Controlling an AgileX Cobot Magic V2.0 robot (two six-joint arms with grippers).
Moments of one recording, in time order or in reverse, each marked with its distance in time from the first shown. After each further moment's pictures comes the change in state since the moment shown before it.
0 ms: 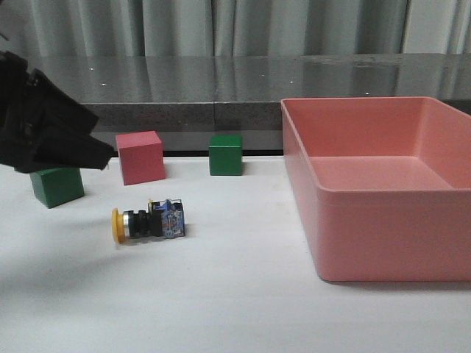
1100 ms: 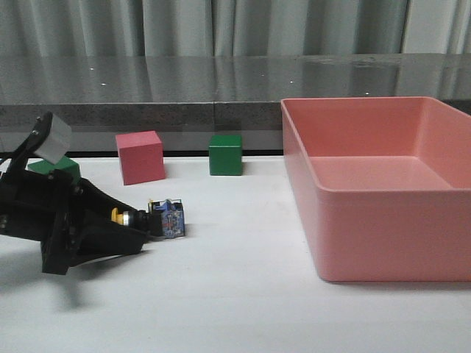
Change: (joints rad) left arm -0.020 0.444 -0.016 -0.224 0.202 0.362; right arm 0.000 0.000 0.000 0.000 -0.017 0.000
